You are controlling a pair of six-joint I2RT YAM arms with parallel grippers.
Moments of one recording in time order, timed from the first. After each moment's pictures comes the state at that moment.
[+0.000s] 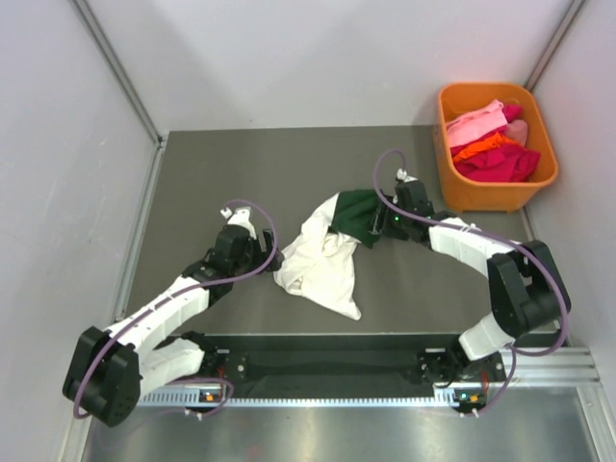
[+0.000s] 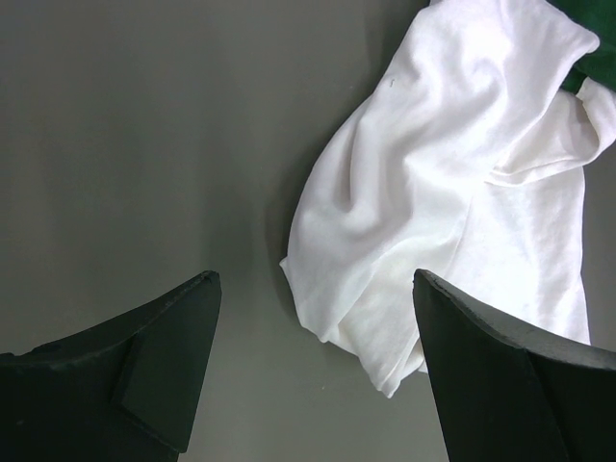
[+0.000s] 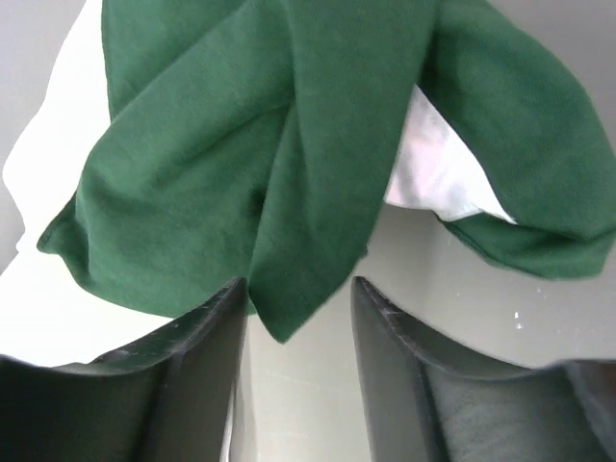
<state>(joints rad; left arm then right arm) -0.48 1.05 0.52 -0.14 -0.05 -0.53 0.39 1.55 0.89 -0.15 -0.04 0.53</state>
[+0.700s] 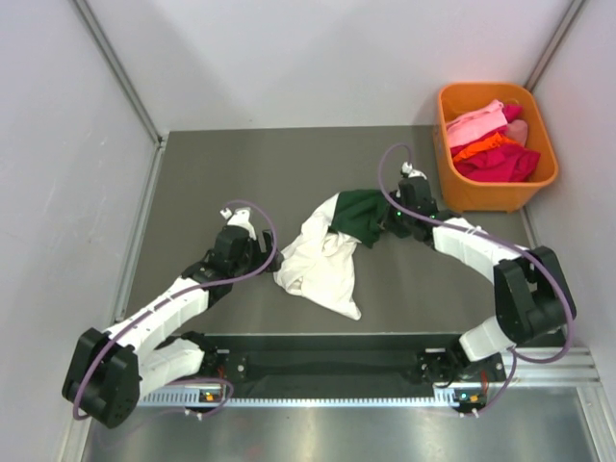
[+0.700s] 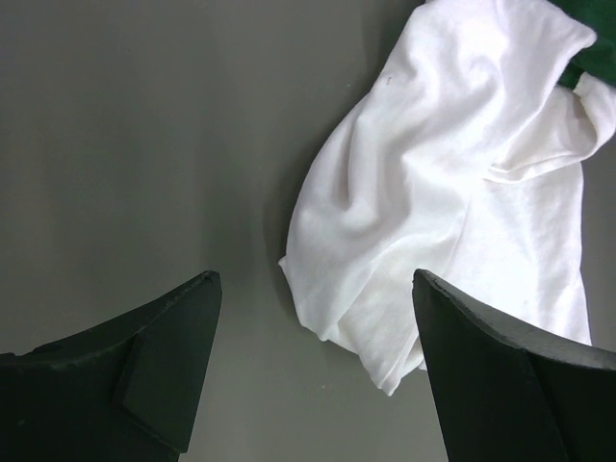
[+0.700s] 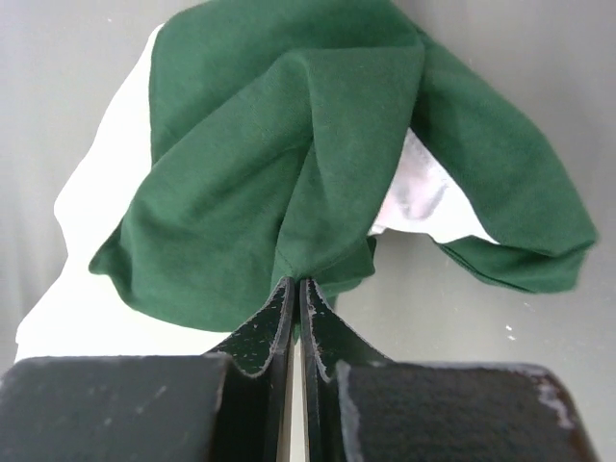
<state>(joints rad) -0.48 1.04 0.51 -0.14 -0.05 -0.53 0.39 1.51 0.89 -0.11 0.00 0.56</state>
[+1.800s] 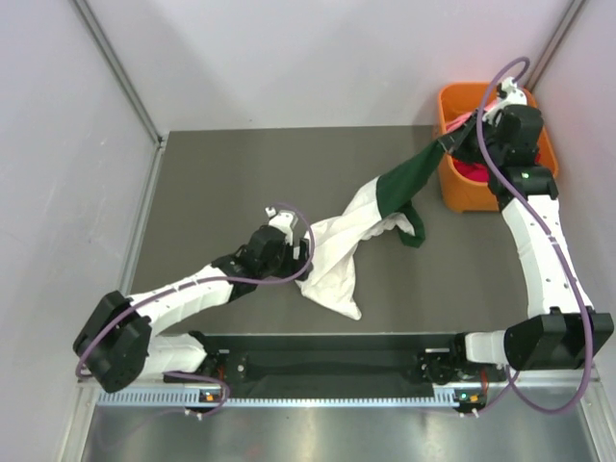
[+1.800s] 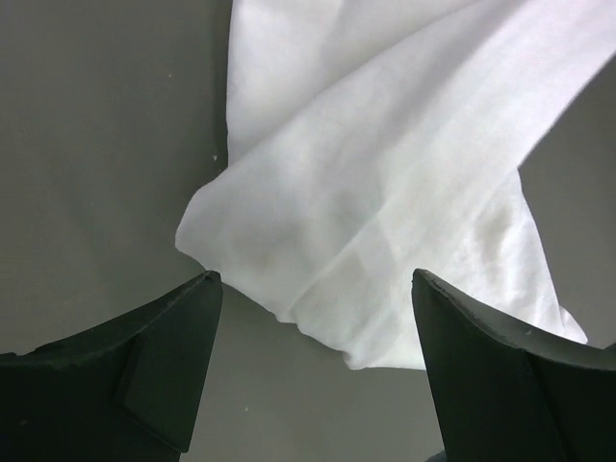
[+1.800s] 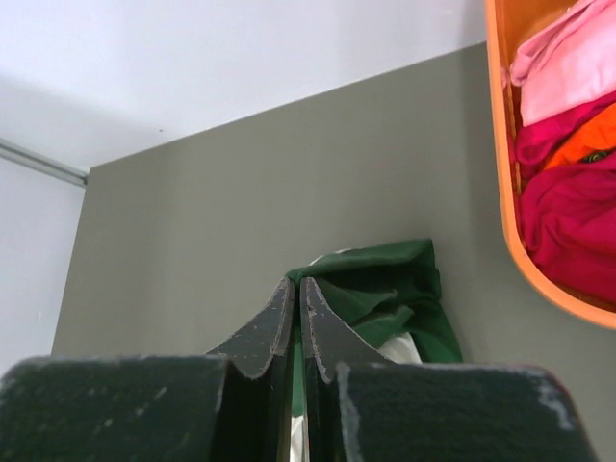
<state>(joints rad) -0.71 1.25 0.62 -0.07 -0.05 -0.44 0.02 1.30 1.43 -0.44 -0.20 0.45</state>
